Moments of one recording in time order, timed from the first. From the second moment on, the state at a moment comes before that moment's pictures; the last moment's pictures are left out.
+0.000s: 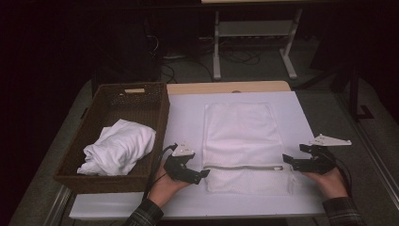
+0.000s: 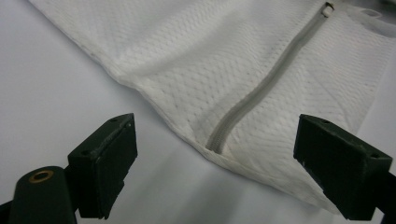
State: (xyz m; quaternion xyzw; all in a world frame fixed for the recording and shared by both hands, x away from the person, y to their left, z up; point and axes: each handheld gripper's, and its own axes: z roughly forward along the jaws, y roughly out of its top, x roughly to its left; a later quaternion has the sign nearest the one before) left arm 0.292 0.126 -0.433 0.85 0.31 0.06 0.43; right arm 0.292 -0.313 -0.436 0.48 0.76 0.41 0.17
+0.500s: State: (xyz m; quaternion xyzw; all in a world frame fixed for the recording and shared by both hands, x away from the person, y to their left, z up) left arm 0.273 0.136 -0.436 0.84 0.31 0.07 0.43; right arm 0.278 -0.305 -0.434 0.45 0.77 0.42 0.15
